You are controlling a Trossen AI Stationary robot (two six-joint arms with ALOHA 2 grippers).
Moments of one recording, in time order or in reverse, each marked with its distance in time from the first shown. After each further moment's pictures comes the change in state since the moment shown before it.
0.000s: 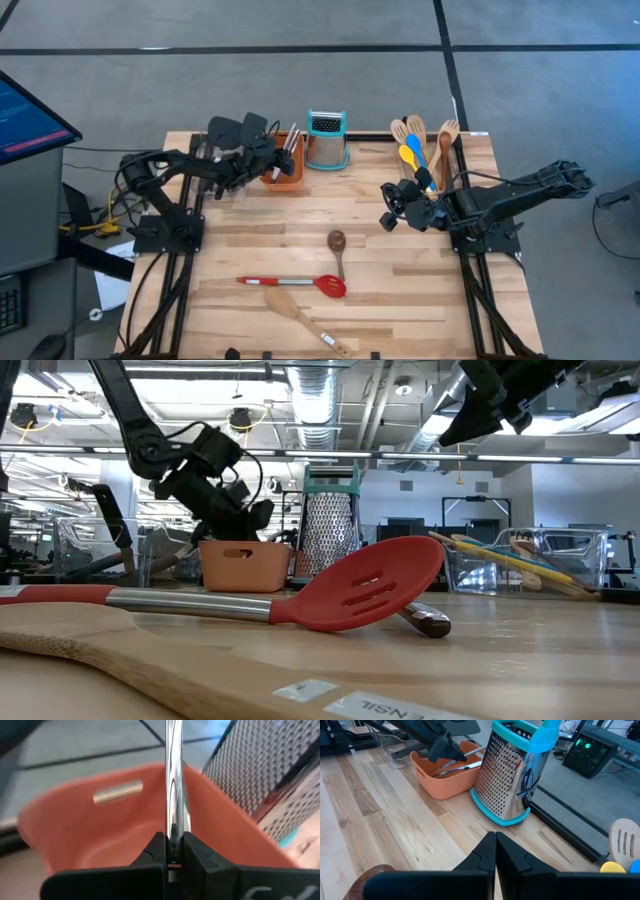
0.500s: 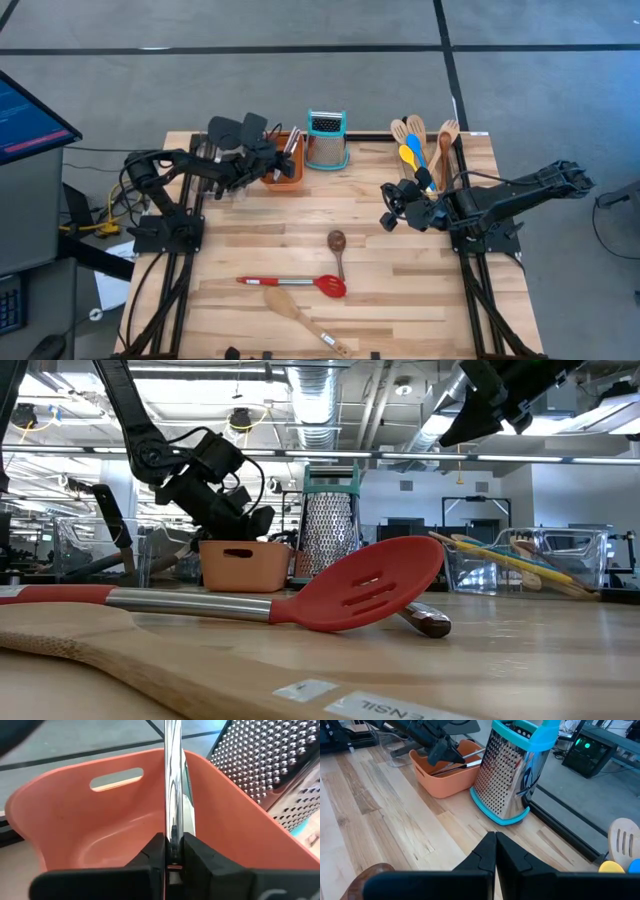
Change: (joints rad) left arm 0.005 0.038 0.000 0.010 -0.003 -0.004; right arm 0.000 0.000 0.000 -0.007 0.000 0.000
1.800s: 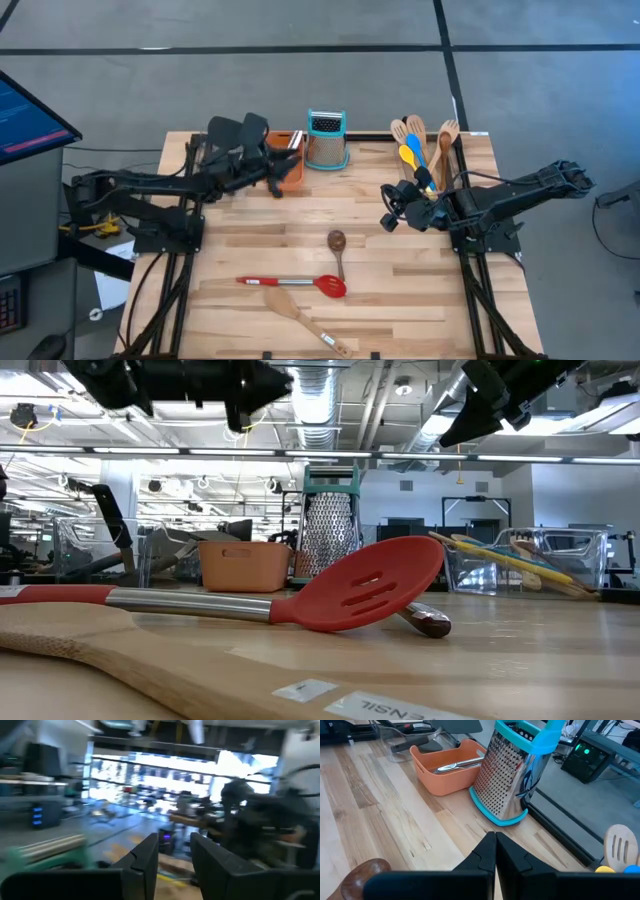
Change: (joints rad) left arm -0.332 -0.488 0.001 0.262 0.246 0.226; right arm 0.000 0.000 0.000 0.001 0.000 -0.052
